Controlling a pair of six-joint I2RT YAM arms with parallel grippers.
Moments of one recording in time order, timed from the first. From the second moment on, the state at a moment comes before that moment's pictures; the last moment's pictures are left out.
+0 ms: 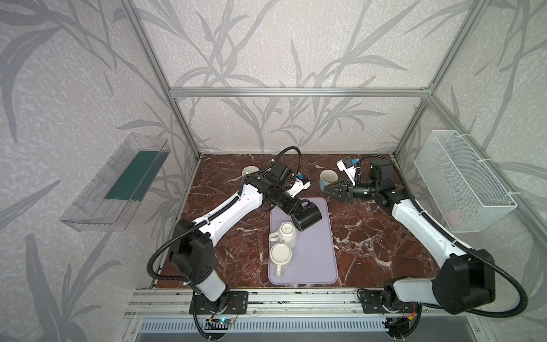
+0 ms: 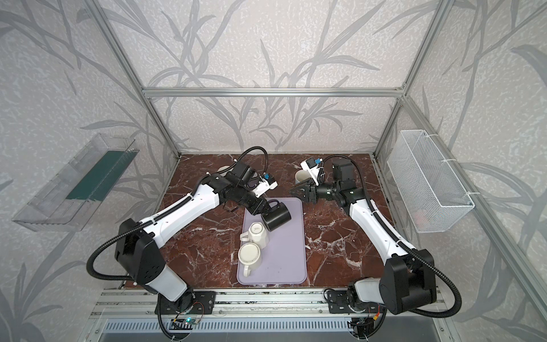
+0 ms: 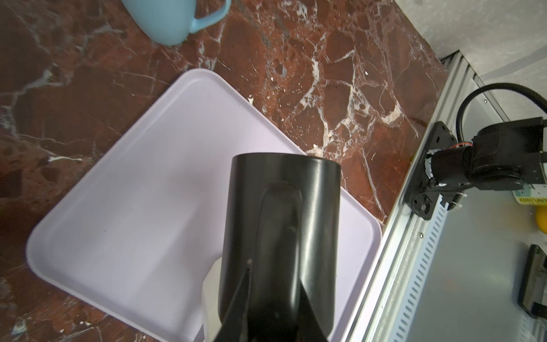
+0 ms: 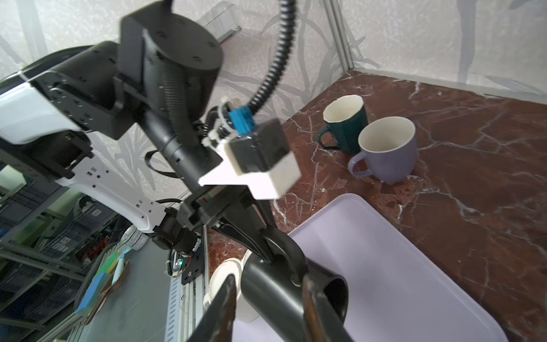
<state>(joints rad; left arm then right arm) -0.60 1.60 1.40 -0.80 0.45 0.10 0.22 1.35 1.06 -0.24 -1.06 0.08</state>
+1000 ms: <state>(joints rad) -0.59 1.32 1.00 -0.16 0.47 0.14 0.20 1.57 1.11 -0.43 -1.01 0.32</state>
